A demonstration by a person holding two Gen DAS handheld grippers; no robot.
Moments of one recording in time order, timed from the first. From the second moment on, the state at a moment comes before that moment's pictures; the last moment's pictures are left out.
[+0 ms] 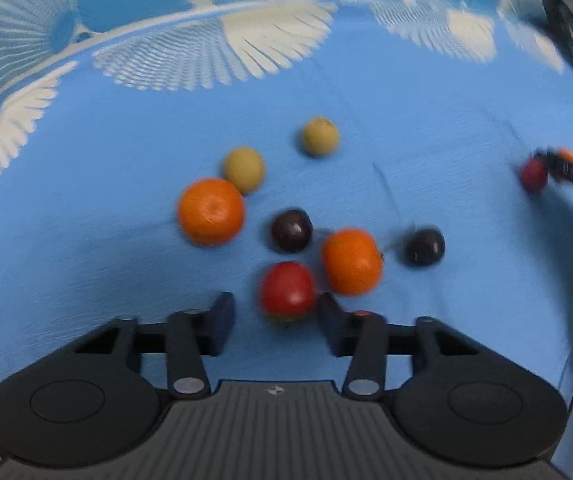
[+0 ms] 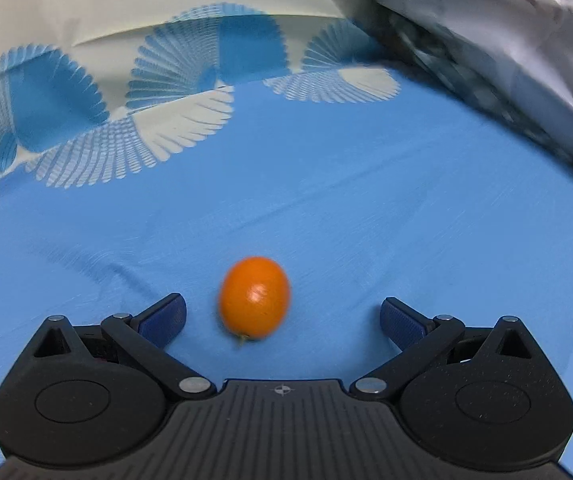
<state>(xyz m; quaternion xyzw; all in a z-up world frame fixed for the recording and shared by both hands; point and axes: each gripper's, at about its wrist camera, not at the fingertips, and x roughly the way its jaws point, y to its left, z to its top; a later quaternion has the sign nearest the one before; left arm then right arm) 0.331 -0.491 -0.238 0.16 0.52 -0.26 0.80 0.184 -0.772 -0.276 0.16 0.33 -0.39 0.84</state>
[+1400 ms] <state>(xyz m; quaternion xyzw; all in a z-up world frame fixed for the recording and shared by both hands) 0.081 -0.071 -0.023 0.07 0.47 -0.16 0.87 -0.024 -0.263 -0.038 0.12 0.29 0.01 0.95</state>
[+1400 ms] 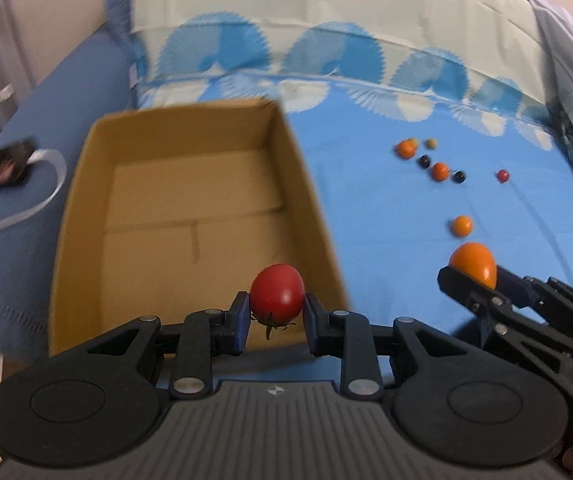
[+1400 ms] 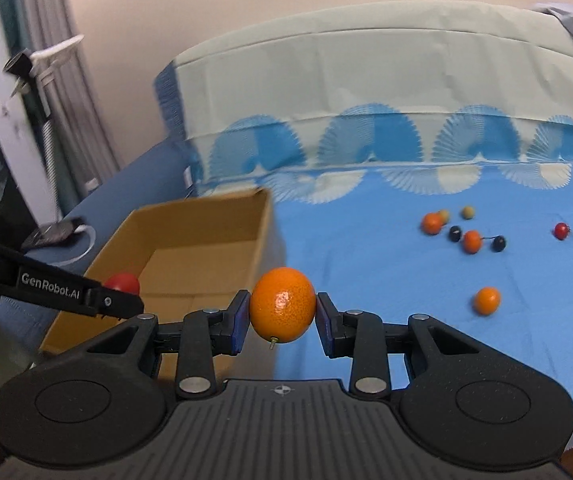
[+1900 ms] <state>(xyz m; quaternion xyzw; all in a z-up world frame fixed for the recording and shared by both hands) 0.024 0.013 -0.023 0.02 0.45 -0.14 0.88 -0.057 -0.194 -0.014 0.07 0.29 0.02 0.95</state>
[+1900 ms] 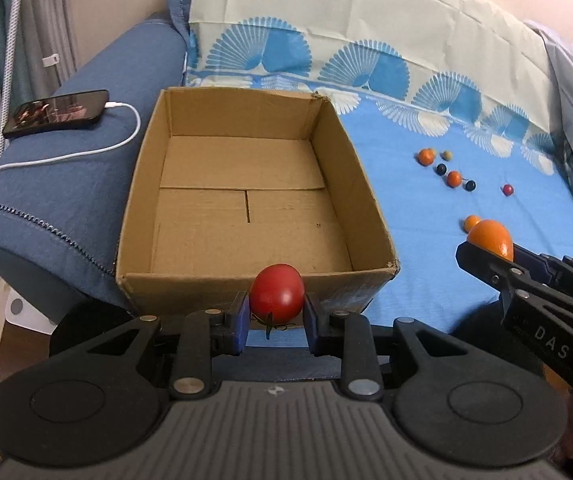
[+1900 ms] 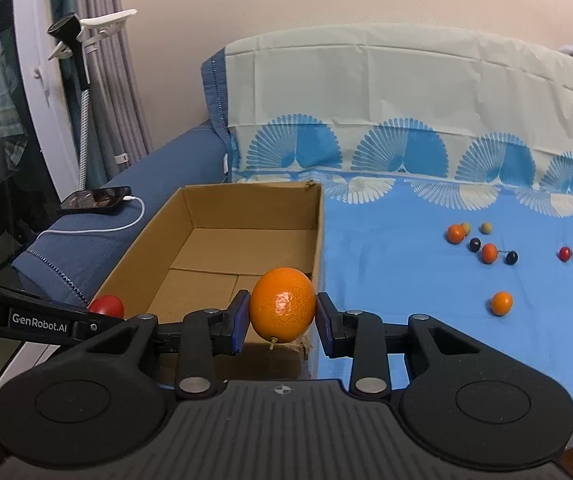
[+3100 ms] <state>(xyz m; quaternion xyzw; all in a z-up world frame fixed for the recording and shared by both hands) 0.084 0.025 -0.023 0.00 0.45 -0.13 0.88 -0.011 -0.178 -0.024 0.03 0.32 0.02 0.95</state>
